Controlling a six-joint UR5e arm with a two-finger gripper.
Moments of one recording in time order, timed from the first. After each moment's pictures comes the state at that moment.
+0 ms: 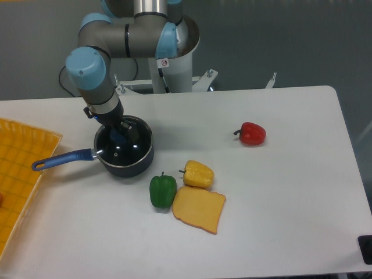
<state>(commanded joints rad) 2.06 -1.71 -1.95 -1.05 1.63 0.62</state>
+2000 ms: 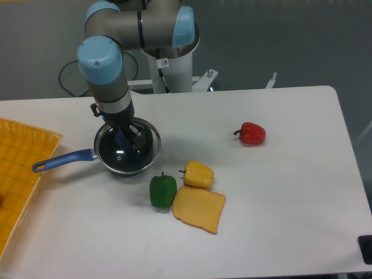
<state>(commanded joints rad) 2.17 -1.71 -1.74 -1.24 1.56 0.94</state>
